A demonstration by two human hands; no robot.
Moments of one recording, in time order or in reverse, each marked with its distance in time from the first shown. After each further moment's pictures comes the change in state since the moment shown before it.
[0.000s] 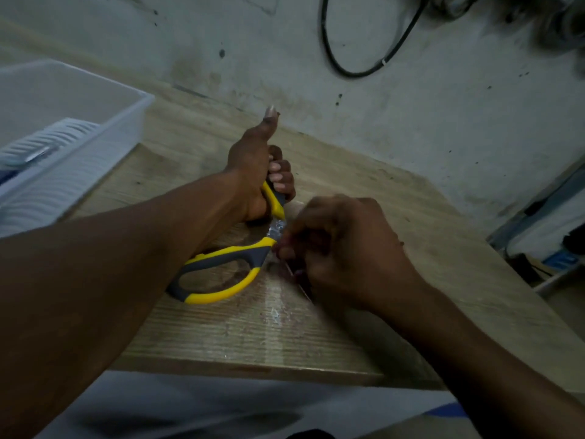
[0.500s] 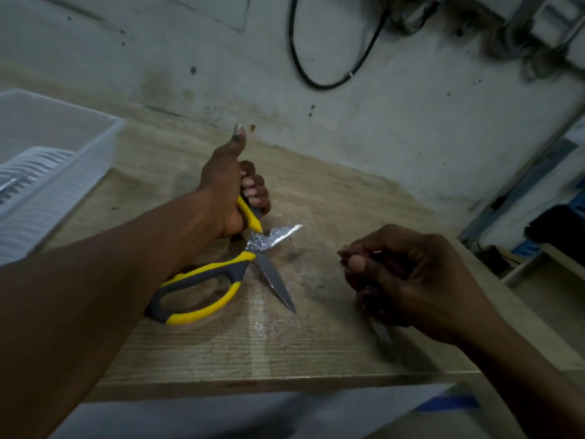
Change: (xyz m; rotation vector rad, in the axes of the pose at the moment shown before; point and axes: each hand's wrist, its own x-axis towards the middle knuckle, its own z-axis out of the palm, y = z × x) left_hand 0.001 0.002 -0.004 -0.036 -0.036 -0.047; right_hand -0.066 0.033 -0.045 0.299 0.135 0.354
